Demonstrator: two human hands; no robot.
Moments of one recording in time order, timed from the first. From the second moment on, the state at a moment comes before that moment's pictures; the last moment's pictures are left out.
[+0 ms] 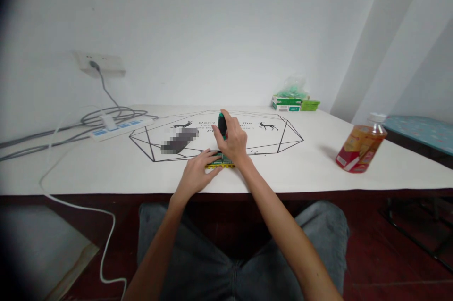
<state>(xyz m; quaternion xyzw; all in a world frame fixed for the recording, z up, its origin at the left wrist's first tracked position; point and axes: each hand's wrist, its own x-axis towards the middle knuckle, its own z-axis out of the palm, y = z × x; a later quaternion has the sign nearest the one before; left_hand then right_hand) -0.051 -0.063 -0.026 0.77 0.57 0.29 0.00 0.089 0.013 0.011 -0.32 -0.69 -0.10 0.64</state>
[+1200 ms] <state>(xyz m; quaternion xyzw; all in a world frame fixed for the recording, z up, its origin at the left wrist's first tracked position) -0.049 -0.058 -0.025 0.78 0.56 0.29 -0.03 0.086 0.024 0.001 -0.32 -0.67 -0.14 0.65</state>
